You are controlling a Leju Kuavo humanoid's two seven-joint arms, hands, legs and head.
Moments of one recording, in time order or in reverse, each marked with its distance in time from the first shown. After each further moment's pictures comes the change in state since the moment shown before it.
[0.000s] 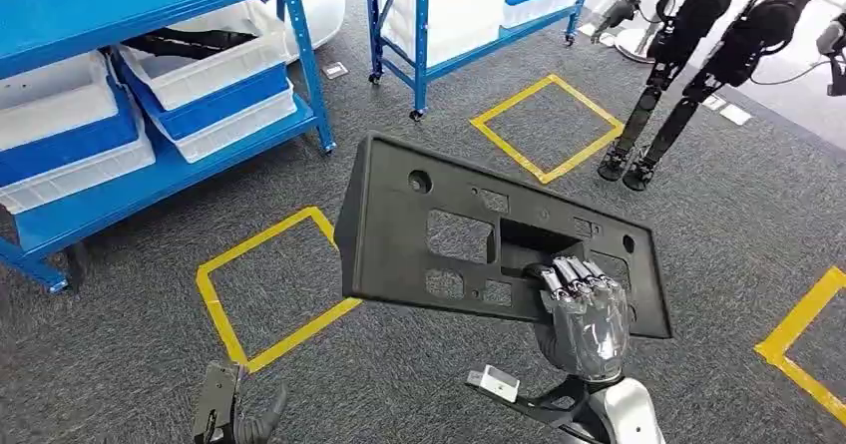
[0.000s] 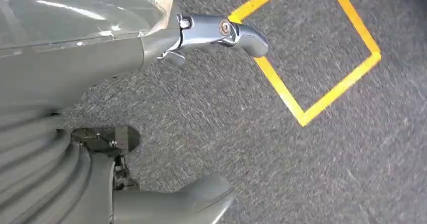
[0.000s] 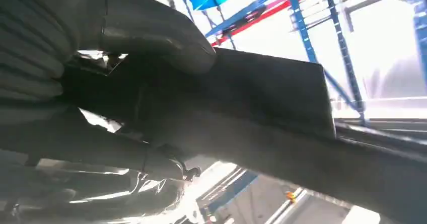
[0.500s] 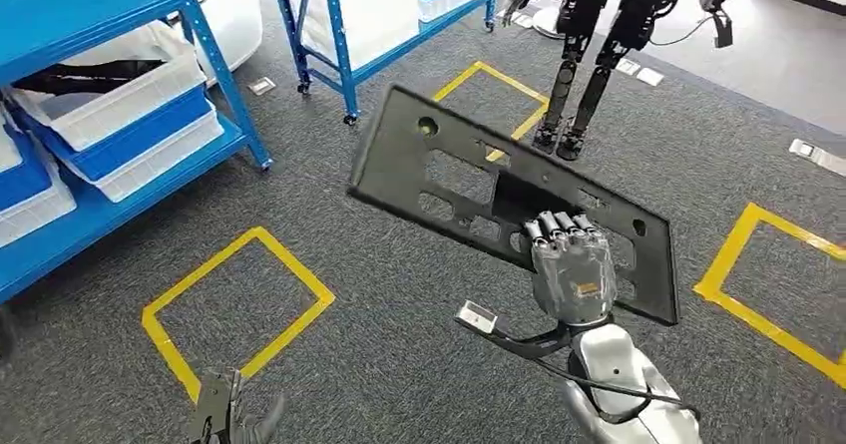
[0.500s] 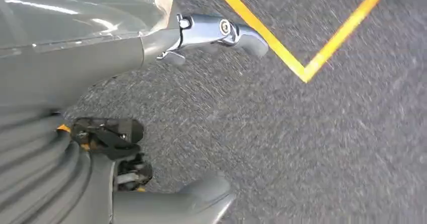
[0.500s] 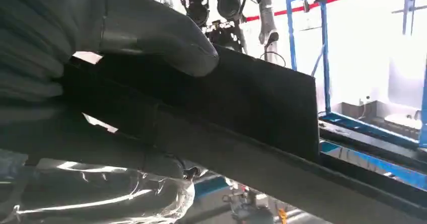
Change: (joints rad) left arm 0.012 0.006 0.006 0.000 0.034 -0.032 0.019; right arm -0.257 -0.182 0.234 0.104 0.257 0.129 0.451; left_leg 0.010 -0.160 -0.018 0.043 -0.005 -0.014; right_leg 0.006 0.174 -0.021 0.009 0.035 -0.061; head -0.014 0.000
